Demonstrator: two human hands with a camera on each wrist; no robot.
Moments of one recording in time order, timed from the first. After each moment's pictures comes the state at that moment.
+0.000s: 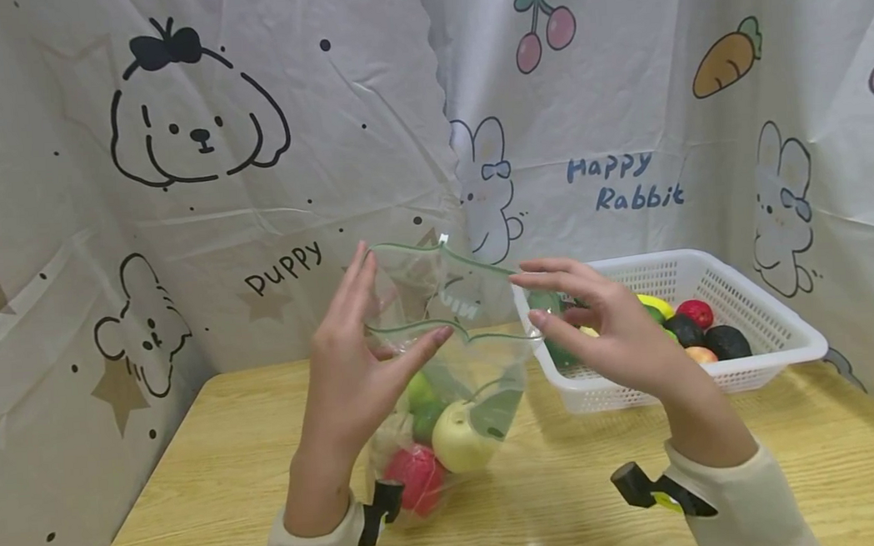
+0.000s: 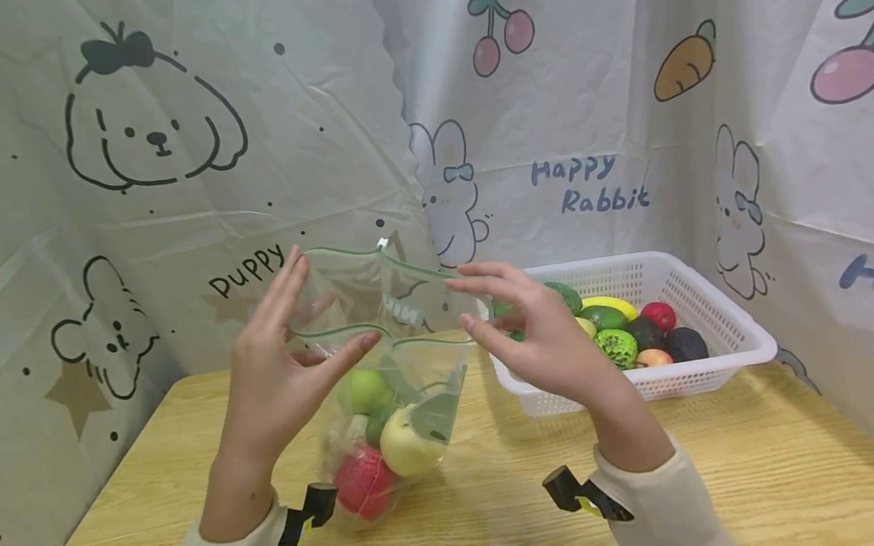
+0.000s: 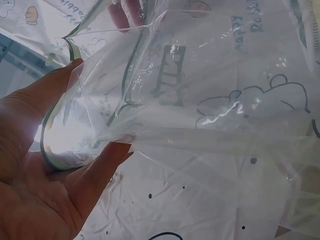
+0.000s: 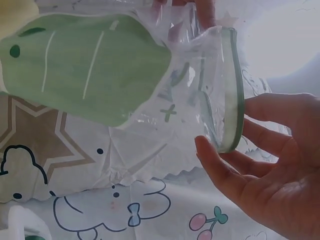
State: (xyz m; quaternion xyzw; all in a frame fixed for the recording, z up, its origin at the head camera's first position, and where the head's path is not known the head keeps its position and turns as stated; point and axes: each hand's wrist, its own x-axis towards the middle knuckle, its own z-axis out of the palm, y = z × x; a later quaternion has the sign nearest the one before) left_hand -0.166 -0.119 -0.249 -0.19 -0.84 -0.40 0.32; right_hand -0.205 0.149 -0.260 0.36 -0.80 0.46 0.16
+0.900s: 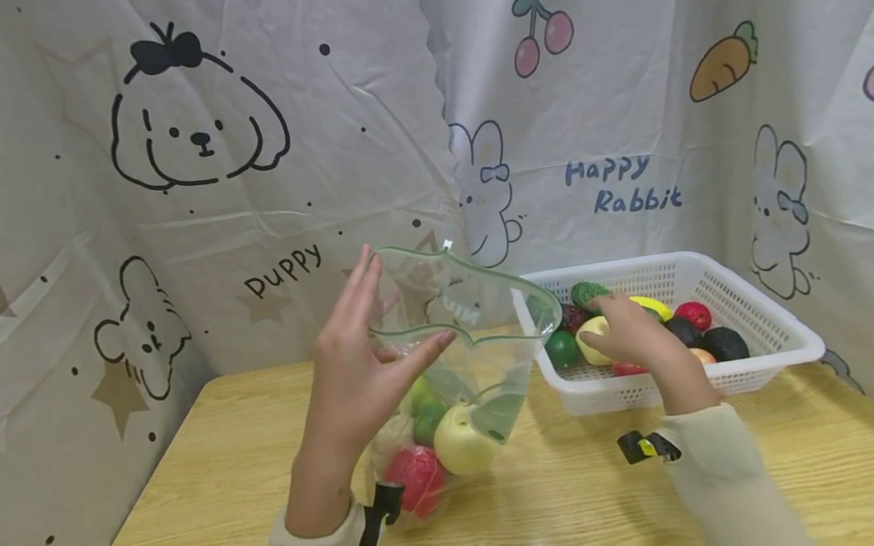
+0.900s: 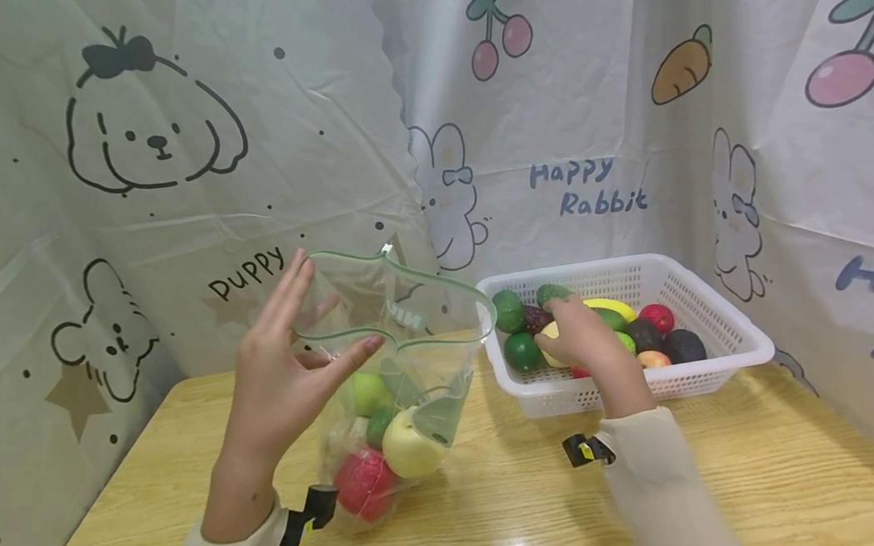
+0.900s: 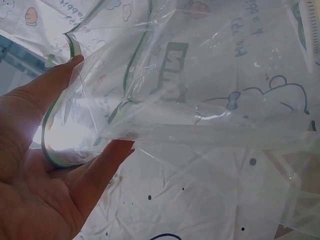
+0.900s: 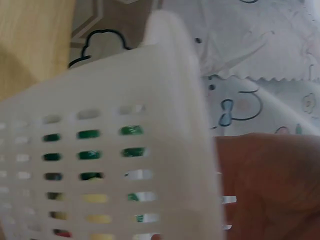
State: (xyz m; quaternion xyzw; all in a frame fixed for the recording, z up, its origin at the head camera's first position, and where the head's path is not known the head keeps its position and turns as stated) left_hand -0.166 -0.118 -0.250 -0.18 -0.85 -0.40 0.30; right_hand -0.286 0.200 -0.323 0.15 -0.96 0.25 0.03
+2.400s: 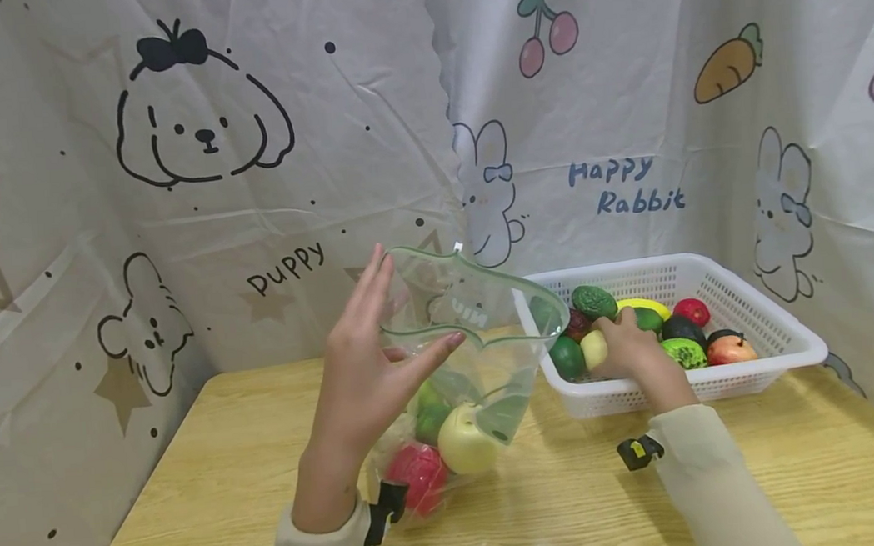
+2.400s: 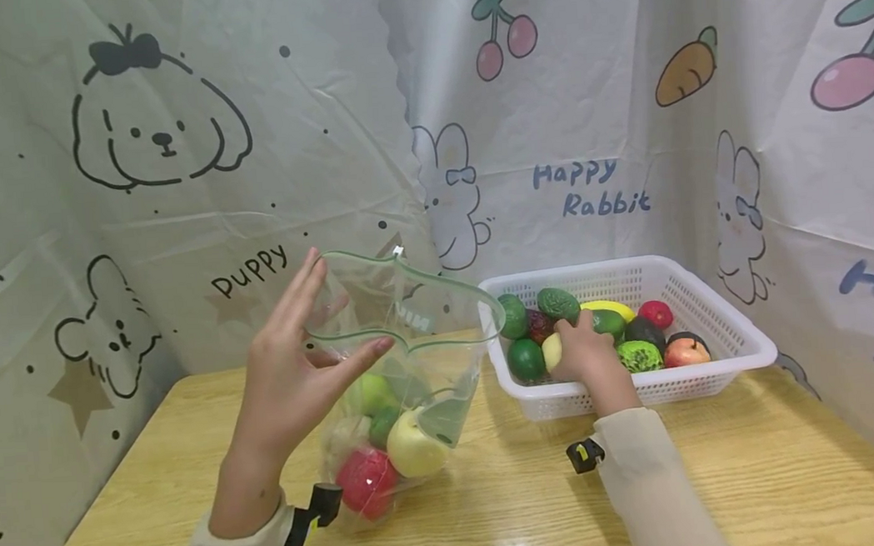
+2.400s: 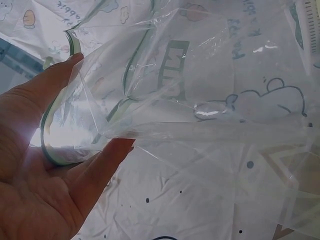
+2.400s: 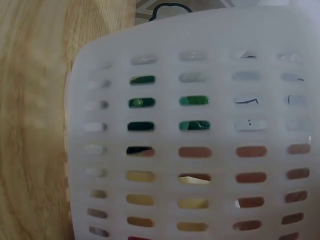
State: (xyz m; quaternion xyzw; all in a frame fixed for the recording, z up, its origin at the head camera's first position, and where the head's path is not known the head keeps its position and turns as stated) left_hand -0.167 -0.116 -0.252 -0.20 -0.85 -0.40 0.29; right_hand -0.304 0.203 -0.365 0.07 -0.98 0.19 -0.05
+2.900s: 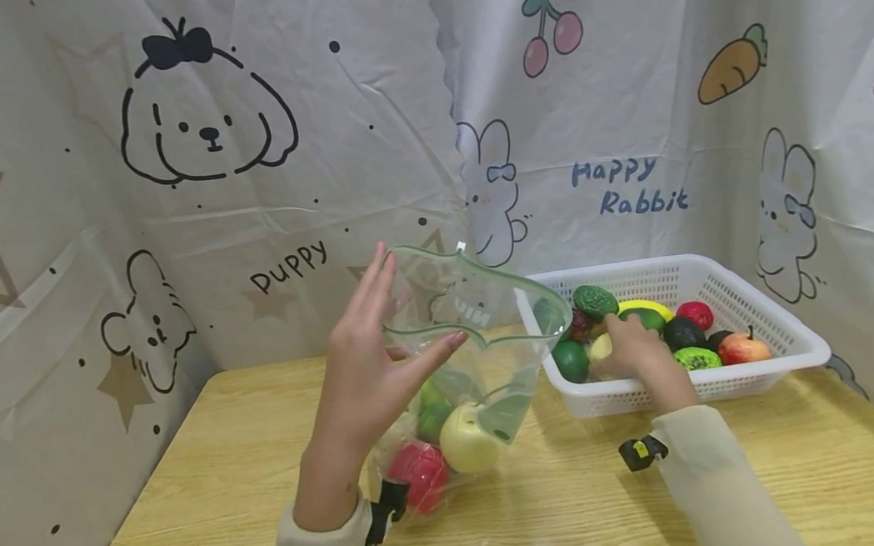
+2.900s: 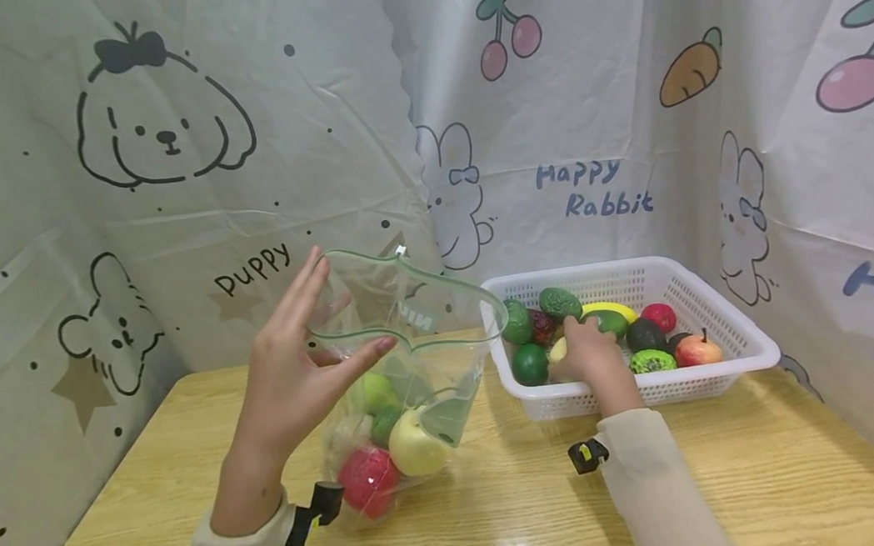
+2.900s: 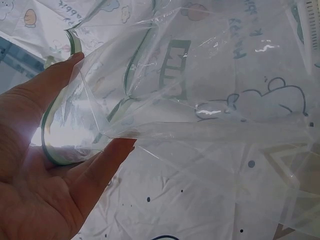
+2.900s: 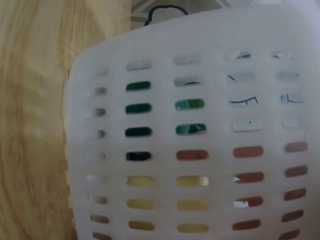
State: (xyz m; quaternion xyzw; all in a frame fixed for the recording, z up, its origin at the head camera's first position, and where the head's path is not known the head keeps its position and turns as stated) left_hand -0.166 -0.118 -0.251 -0.20 -0.85 -0.39 0.29; right_hand -0.303 0.204 -0.359 0.05 -0.98 0.21 -0.06
